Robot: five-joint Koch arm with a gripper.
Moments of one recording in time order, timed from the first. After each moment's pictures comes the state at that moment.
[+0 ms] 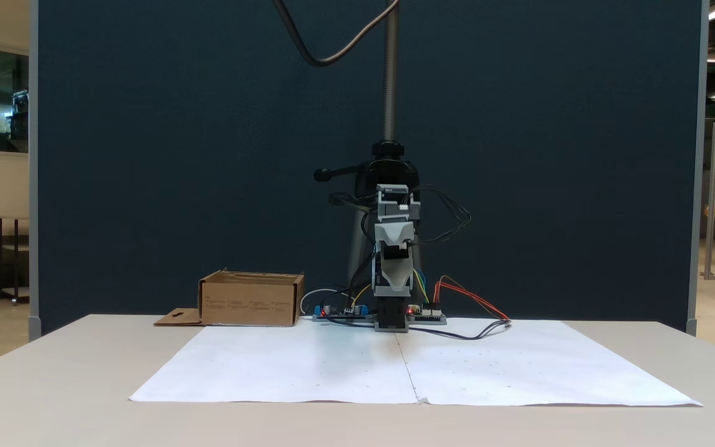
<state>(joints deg) 0.5 128.9 106.3 26.0 5.4</state>
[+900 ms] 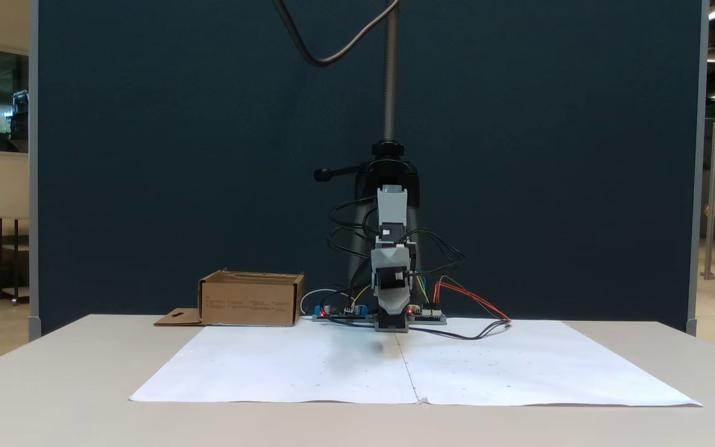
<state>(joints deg) 1.7 129.3 133.8 -18.5 5.1</state>
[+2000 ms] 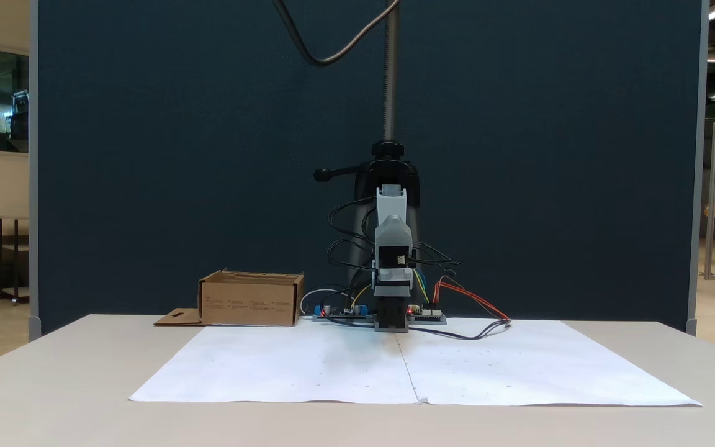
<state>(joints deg) 1.0 129.4 152.1 -55.1 2.5</state>
